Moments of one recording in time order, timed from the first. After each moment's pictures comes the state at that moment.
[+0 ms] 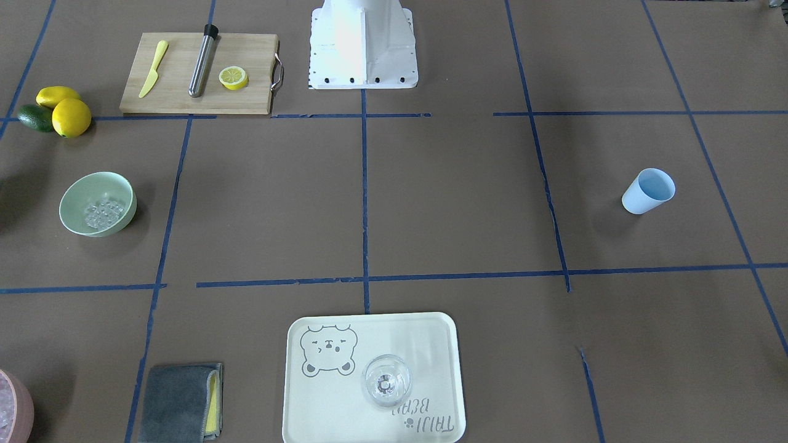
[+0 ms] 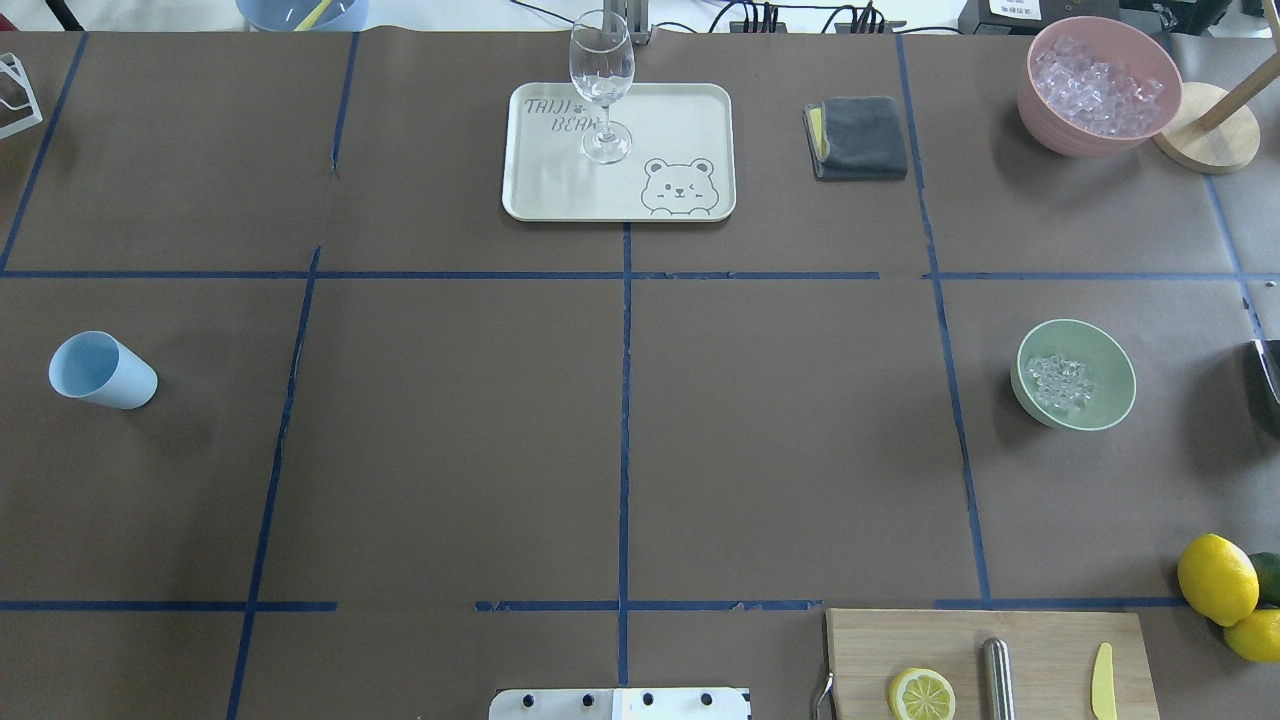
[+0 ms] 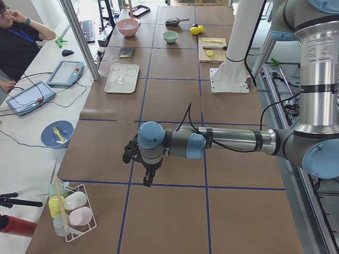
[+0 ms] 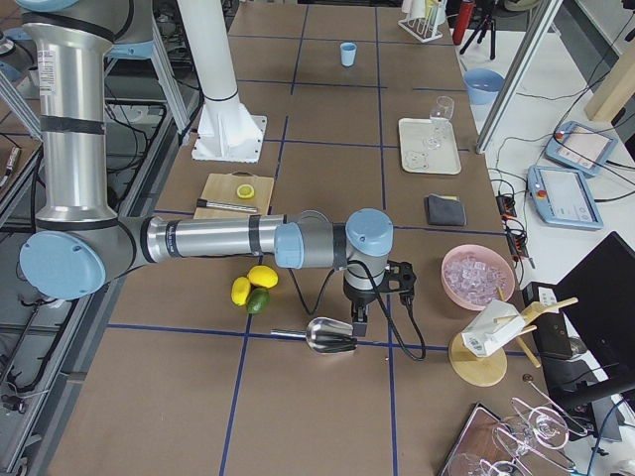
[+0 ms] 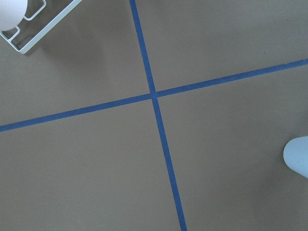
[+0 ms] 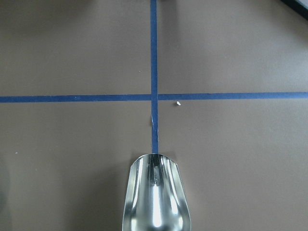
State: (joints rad) left arm -1.59 -1.47 -1.72 -1.62 -2.38 0.15; right arm 1.55 -1.61 1.72 -1.62 2.29 0.08
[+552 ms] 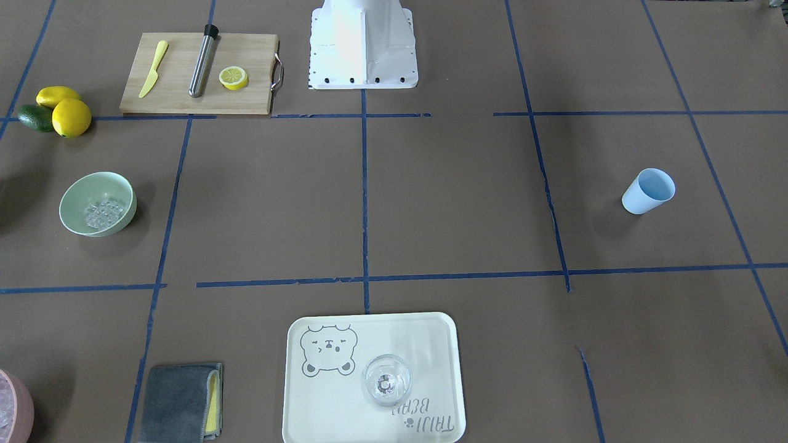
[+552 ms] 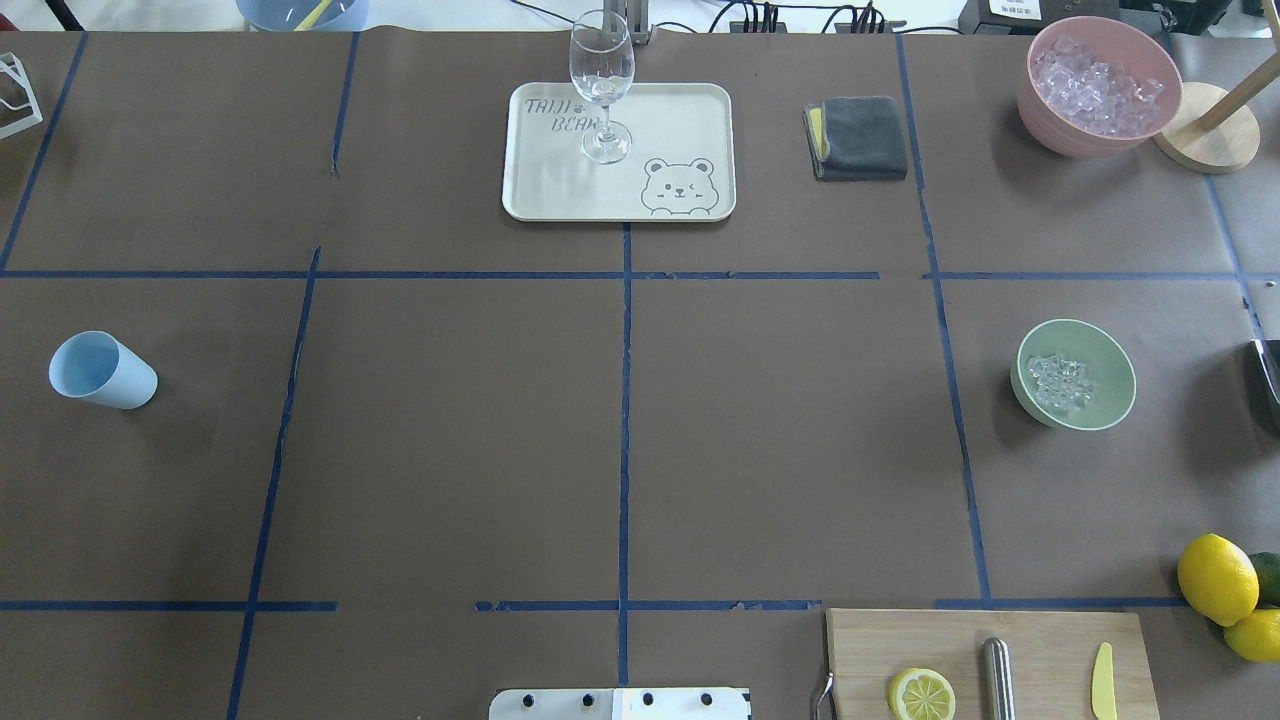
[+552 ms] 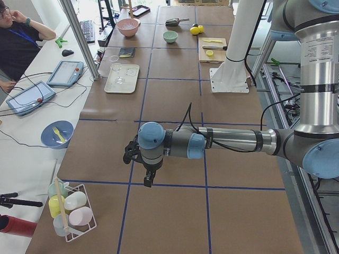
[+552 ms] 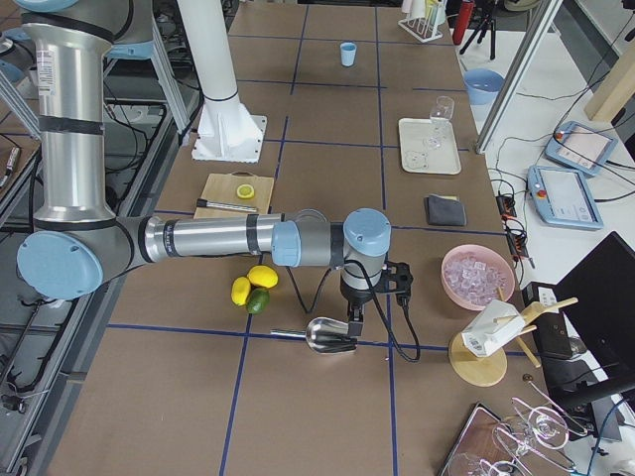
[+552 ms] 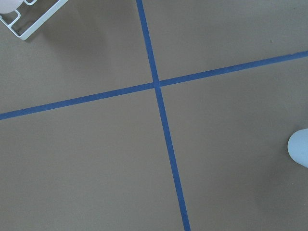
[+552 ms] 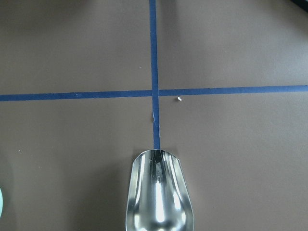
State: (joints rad) left arm -1.59 -1.47 -1.72 -1.62 -2.38 0.15; right arm 1.55 -1.61 1.72 -1.63 2.30 0.09
